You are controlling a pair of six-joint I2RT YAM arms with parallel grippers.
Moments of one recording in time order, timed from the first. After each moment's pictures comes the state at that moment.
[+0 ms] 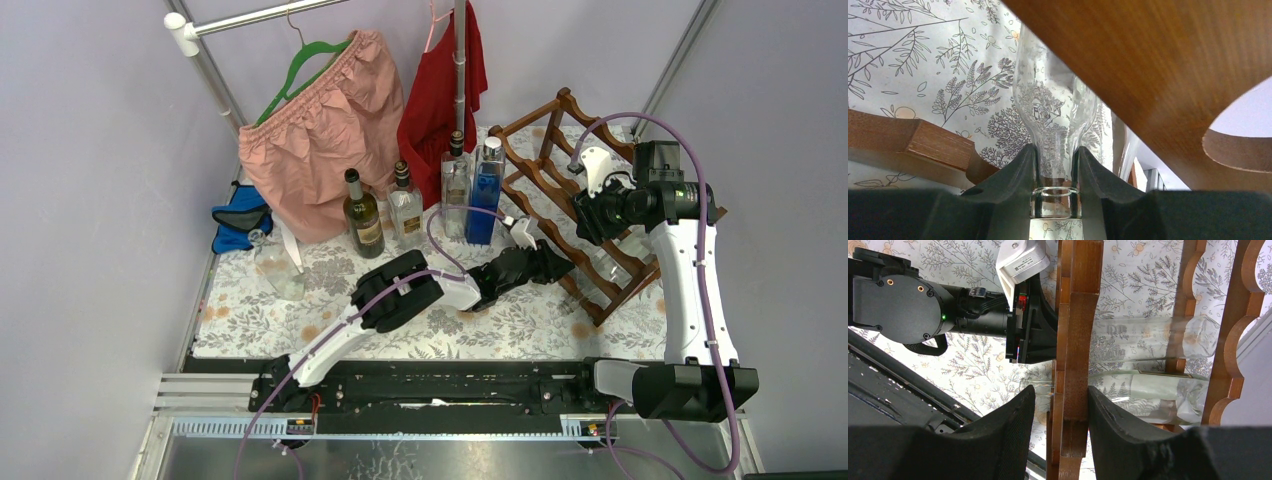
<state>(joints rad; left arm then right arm) -1.04 2.49 1.53 0.86 -0.09 -0.92 -0.05 1.24 1.44 -1.22 -0.38 -0.67</state>
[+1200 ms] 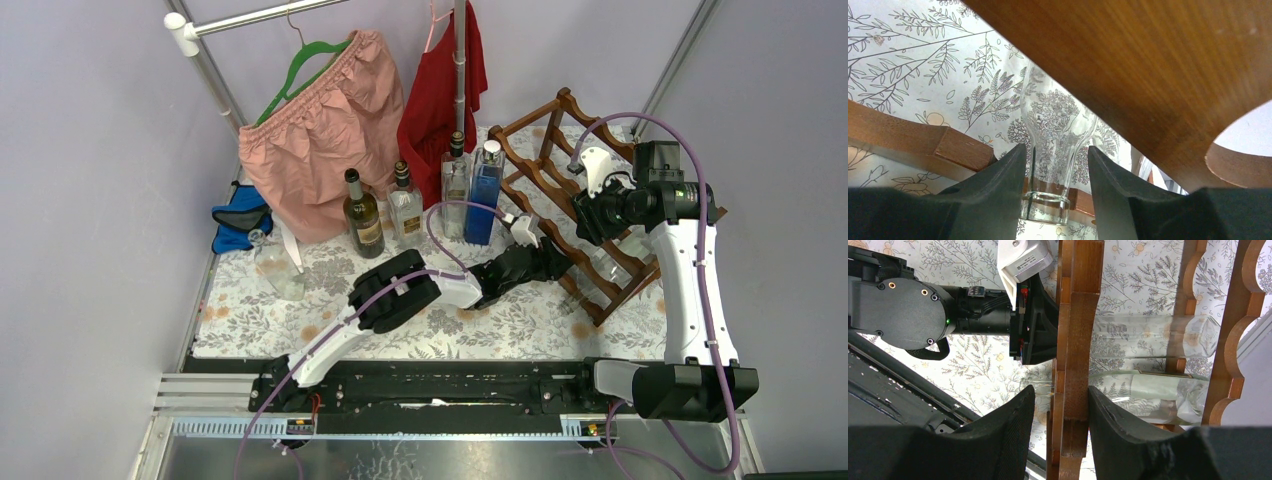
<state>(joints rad) -1.04 2.46 1.54 0.75 -0.16 -0.87 -0.05 1.24 1.44 -1.22 -0.39 -0.67</state>
